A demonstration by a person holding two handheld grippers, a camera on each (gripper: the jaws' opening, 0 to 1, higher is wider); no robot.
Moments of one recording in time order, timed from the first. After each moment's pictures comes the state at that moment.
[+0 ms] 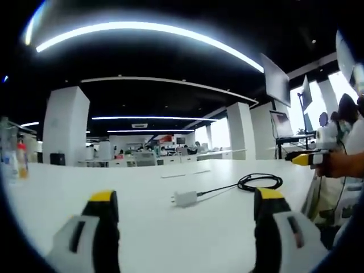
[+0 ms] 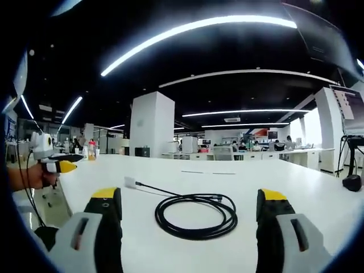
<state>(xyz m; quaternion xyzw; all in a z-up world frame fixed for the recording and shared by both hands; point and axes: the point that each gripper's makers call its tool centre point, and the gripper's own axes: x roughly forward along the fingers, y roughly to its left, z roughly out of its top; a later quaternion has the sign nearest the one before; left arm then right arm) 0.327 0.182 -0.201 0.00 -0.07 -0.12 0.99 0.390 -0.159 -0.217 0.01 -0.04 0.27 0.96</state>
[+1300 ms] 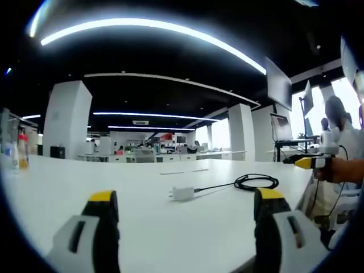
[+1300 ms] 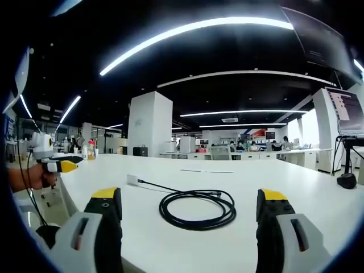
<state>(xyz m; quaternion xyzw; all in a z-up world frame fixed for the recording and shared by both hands) 0.316 0.181 -0.207 -0.01 -0.07 -0.12 0.99 0.361 -0.150 -0.216 0.00 -0.04 0.26 0.96</state>
